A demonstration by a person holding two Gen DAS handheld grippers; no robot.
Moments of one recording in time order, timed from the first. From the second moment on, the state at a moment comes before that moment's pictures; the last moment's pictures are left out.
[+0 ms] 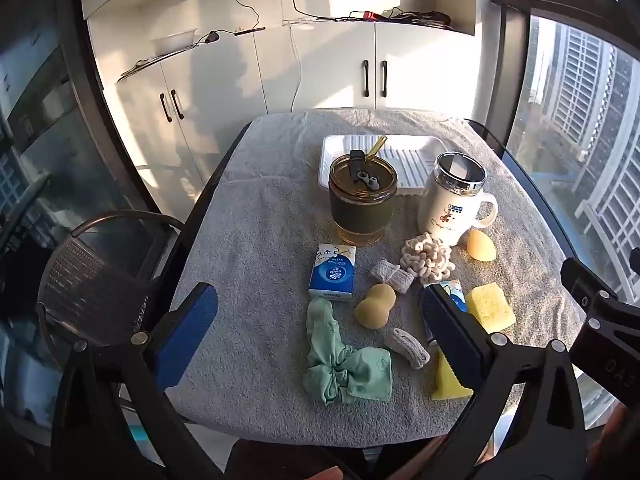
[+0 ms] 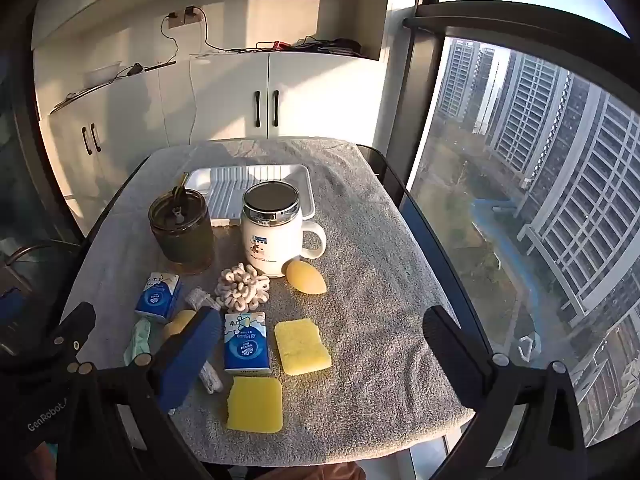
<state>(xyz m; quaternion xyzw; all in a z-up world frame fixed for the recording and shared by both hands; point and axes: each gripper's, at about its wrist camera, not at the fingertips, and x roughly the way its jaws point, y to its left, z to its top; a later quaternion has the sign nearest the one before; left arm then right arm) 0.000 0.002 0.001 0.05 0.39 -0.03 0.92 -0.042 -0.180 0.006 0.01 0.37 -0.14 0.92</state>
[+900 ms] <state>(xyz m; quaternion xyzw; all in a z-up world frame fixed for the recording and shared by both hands) 0.002 0.007 0.004 0.03 0.38 -0.03 0.92 -0.042 -0.180 0.007 0.01 0.37 -0.13 0.92</state>
